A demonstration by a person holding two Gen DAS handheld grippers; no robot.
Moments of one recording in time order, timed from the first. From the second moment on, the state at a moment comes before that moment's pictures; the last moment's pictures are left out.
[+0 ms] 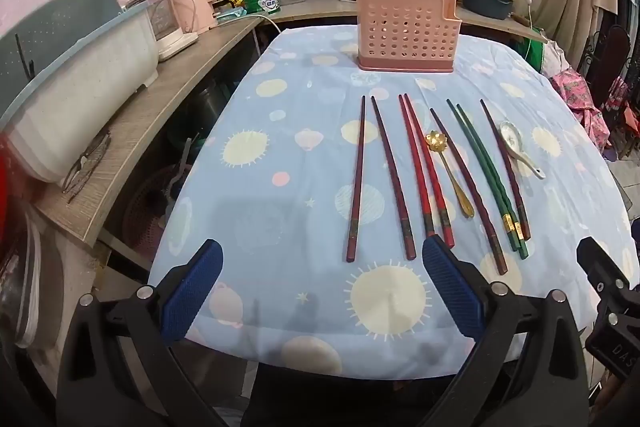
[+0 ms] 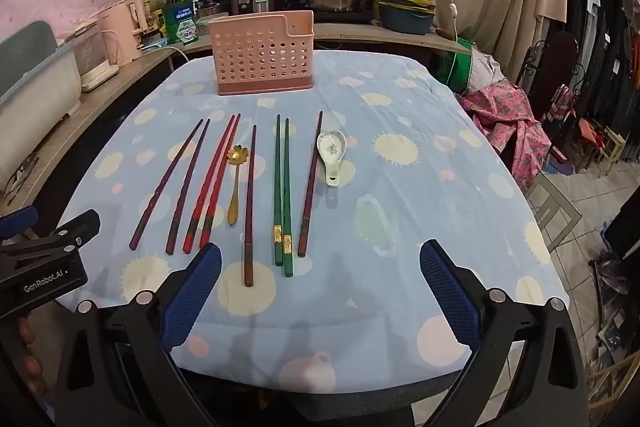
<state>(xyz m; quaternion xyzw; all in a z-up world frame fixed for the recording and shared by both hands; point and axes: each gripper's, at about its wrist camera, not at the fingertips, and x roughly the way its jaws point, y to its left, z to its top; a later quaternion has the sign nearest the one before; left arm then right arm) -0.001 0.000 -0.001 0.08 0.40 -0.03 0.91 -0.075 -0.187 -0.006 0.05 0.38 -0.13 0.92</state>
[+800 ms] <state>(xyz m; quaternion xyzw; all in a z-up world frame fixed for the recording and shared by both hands) -0.006 0.010 0.016 0.07 0.39 -0.03 0.92 -0.079 -0.185 0.008 0.05 0.35 -0.13 0.93</state>
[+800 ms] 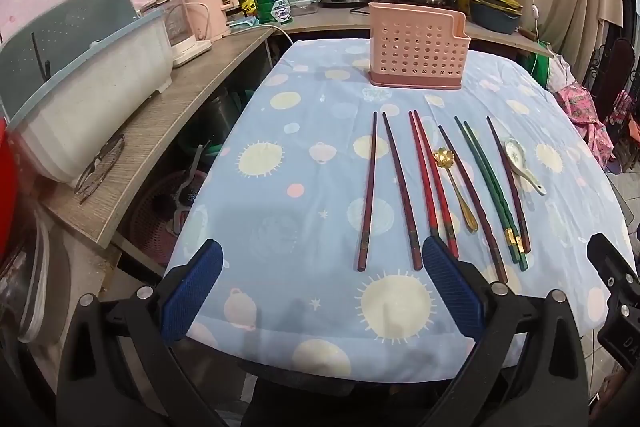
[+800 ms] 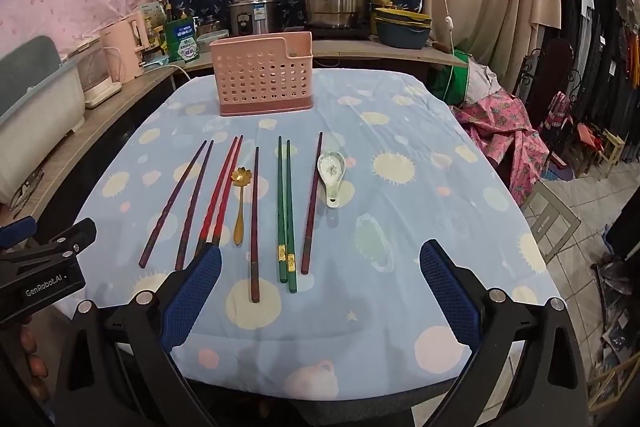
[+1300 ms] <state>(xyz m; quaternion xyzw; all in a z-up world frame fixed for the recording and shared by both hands) -0.007 0.005 0.016 0.08 0.39 -0.02 0.92 -0.080 -0.192 0.009 0.07 0.35 -0.12 0.93</state>
